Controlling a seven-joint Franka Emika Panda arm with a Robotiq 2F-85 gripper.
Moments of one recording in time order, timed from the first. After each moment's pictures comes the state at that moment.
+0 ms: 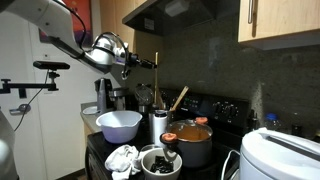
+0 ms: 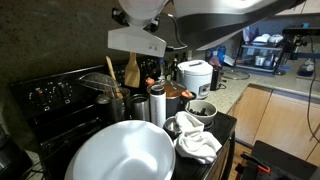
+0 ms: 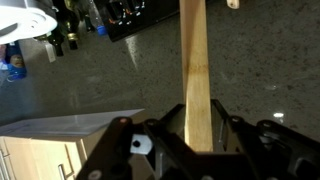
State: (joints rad) arm 0.11 -0.22 0.38 -2.08 -1.40 2.18 2.00
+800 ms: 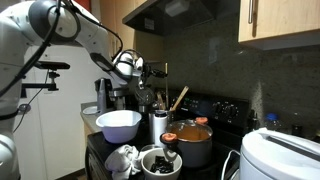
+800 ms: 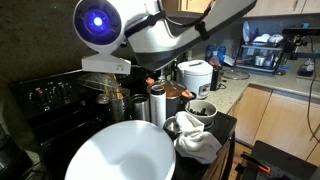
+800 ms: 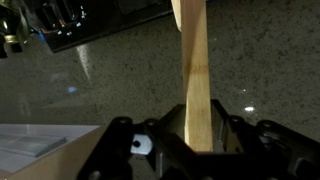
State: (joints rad) arm 0.20 0.18 0.30 -1.79 -1.68 2.18 2.11
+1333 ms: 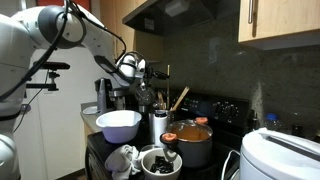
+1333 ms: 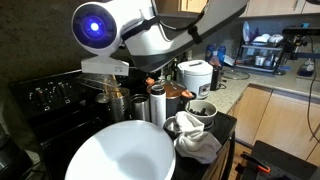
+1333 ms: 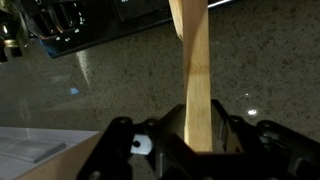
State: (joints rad) arm 0.21 0.23 0.27 -1.75 -1.68 2.18 2.10
